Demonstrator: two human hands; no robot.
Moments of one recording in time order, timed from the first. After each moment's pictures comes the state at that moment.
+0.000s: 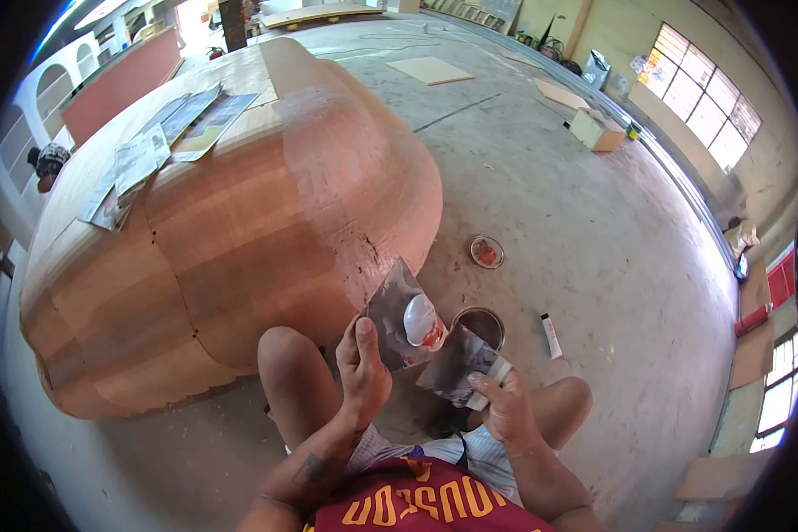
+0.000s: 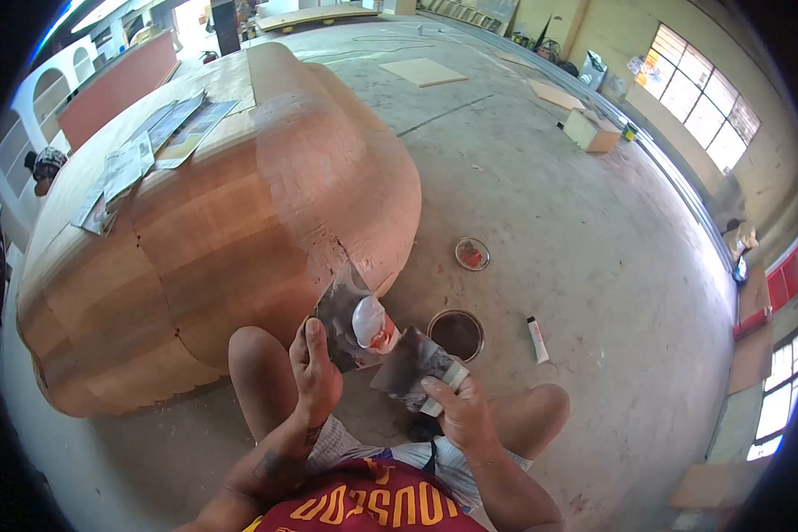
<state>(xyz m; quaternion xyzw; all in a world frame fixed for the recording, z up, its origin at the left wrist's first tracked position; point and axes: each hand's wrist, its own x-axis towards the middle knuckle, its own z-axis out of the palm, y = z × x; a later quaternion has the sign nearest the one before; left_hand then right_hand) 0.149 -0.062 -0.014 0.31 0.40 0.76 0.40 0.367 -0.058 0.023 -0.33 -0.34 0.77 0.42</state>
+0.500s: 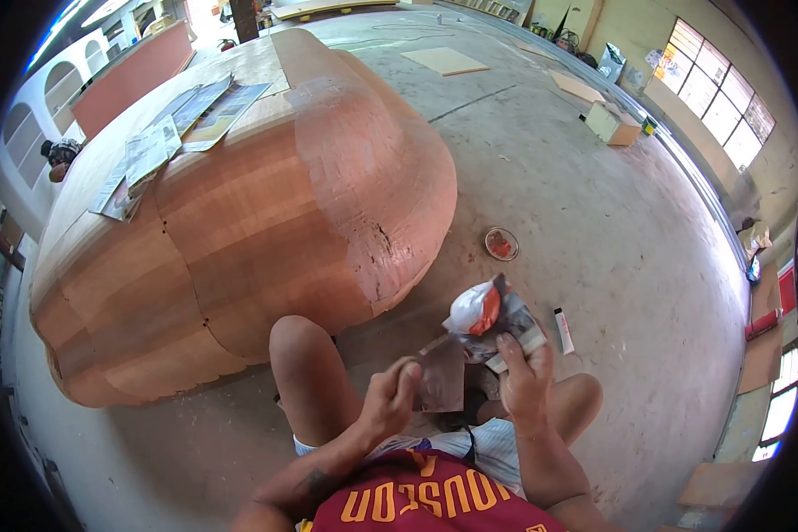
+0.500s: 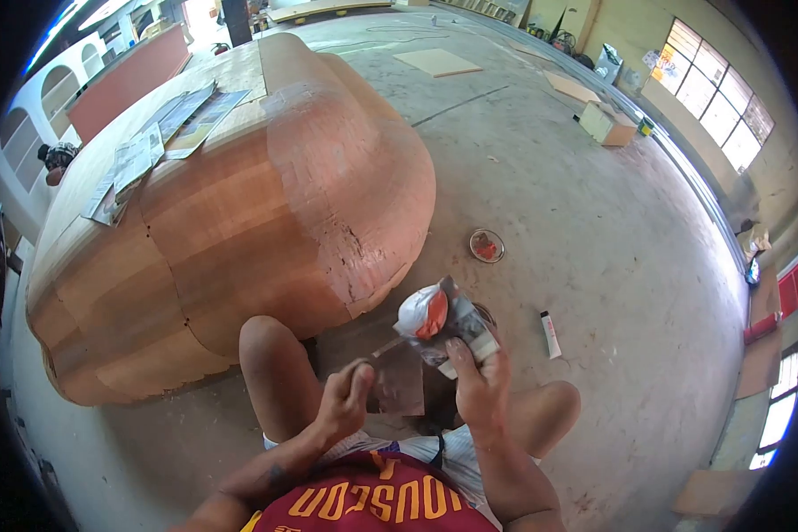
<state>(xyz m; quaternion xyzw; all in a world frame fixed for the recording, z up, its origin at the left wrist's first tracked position) 0.161 -0.115 -0.018 0.49 0.56 0.52 0.43 0.355 -0.028 0.034 -0.35 -0.51 0.57 0.54</state>
